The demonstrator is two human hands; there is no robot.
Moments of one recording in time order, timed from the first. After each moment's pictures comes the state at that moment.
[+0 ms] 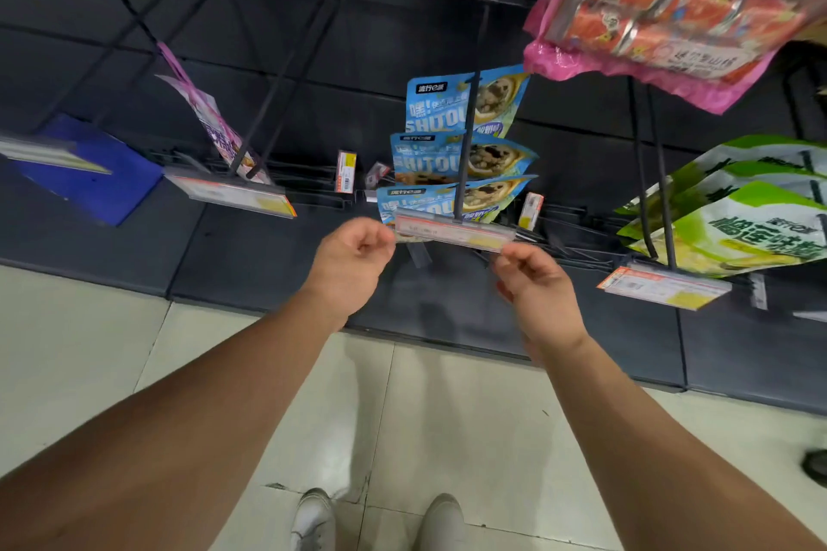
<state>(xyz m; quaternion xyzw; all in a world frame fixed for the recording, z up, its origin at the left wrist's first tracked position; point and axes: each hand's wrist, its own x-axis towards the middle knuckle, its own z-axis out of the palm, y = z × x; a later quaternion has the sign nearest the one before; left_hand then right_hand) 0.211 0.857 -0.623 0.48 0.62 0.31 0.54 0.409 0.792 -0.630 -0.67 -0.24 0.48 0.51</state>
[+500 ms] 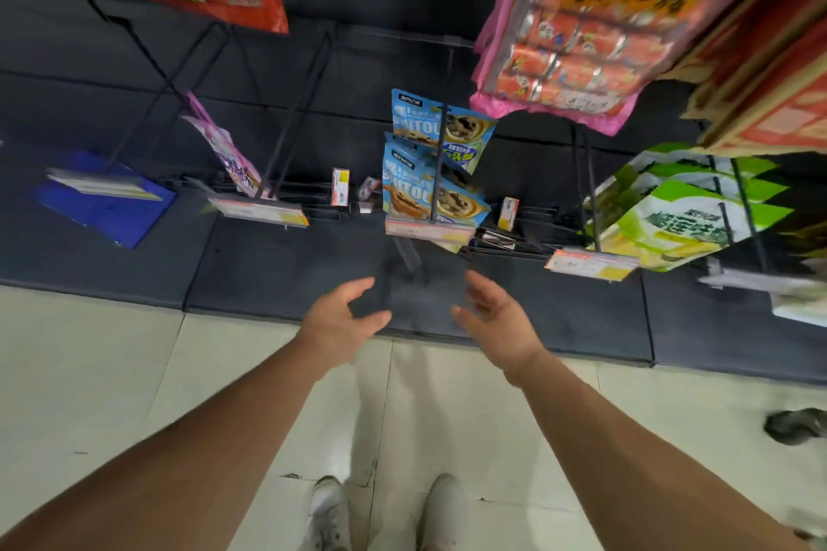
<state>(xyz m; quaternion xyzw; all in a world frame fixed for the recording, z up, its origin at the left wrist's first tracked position) 0.175 0.789 -0.584 0.55 0.64 0.09 0.53 0.385 0.734 -0.582 -0.72 -0.31 0.53 0.31</state>
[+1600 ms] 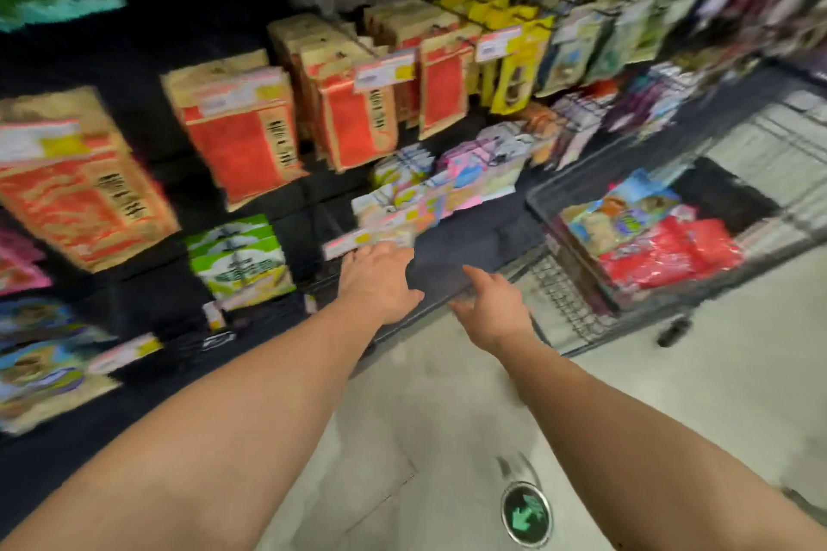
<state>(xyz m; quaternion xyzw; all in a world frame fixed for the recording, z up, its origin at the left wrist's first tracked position) 0.705 0.479 -0.315 0.96 0.23 -0.10 0.14 0.784 0.324 -0.343 -0.93 -0.24 0.18 0.19</state>
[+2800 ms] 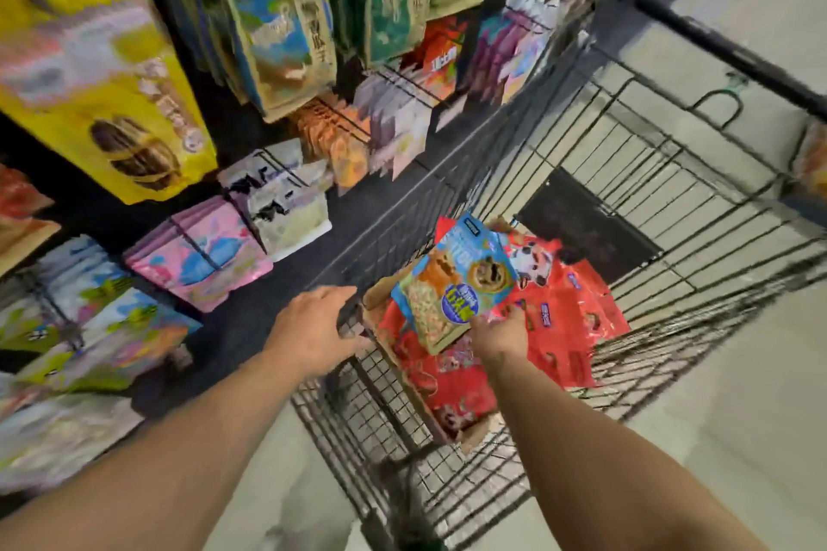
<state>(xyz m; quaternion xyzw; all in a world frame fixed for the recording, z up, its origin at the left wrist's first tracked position) 1.259 0.354 -0.444 0.94 0.16 -0.19 0.23 1.346 0.128 -0.482 -0.84 0.25 0.20 0.43</state>
